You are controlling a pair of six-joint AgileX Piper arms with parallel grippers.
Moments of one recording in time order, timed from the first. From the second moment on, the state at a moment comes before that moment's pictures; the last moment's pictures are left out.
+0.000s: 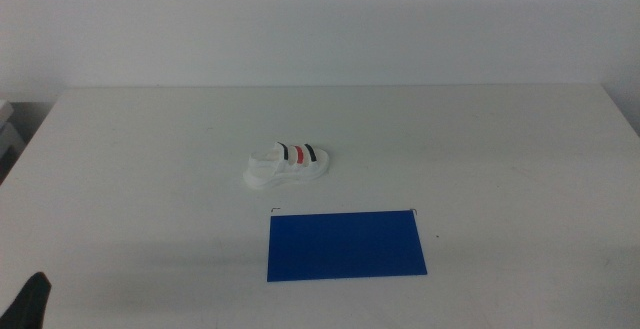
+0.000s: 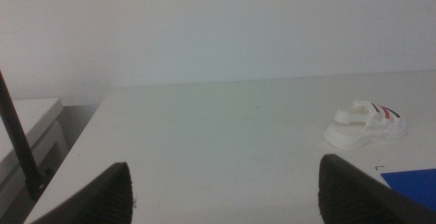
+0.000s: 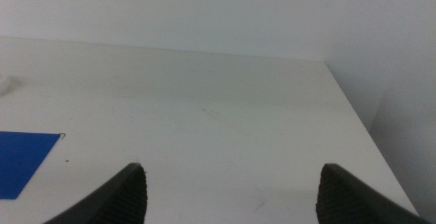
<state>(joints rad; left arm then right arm) -0.03 -0.01 0.02 -0.07 0.12 0.08 -0.01 -0.01 0.03 0.04 0.21 -0.06</state>
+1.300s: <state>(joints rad) -0.36 1.33 -1.26 0.06 0.55 0.08 -0.01 -0.01 0.03 0.04 0.21 -0.06</state>
